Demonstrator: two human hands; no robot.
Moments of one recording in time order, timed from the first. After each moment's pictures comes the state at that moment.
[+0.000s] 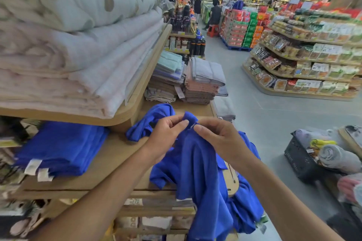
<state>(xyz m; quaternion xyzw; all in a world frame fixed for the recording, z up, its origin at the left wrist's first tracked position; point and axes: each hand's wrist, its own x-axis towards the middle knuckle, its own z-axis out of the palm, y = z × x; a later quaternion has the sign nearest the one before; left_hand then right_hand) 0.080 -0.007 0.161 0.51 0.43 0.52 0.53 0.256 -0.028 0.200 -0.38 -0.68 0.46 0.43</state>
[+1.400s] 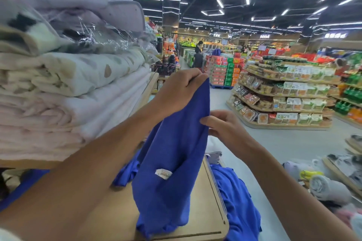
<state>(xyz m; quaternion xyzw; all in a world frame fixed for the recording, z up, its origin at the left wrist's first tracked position) 0.110 0.037 0.386 0.80 0.35 0.48 0.06 0.278 -0.016 0.332 -0.37 -0.67 0.44 0.47</state>
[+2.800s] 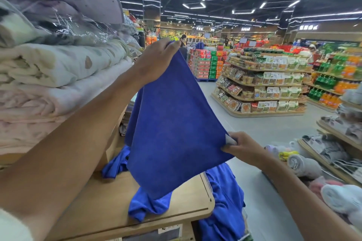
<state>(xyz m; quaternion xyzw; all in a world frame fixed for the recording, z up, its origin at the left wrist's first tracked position) 0.100 0.053 0.426 0.78 0.40 0.47 0.09 0.393 -0.042 0.253 -0.58 -0.70 0.29 0.31</state>
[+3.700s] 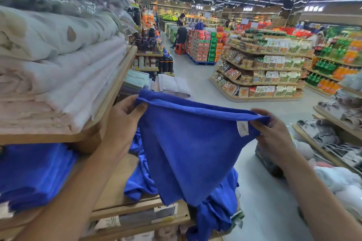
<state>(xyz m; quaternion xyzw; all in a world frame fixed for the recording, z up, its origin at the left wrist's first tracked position) 0.072 -0.016 0.236 0.54 0.31 0.66 0.43 0.455 -0.050 0.226 -0.45 -0.46 0.41 0.64</state>
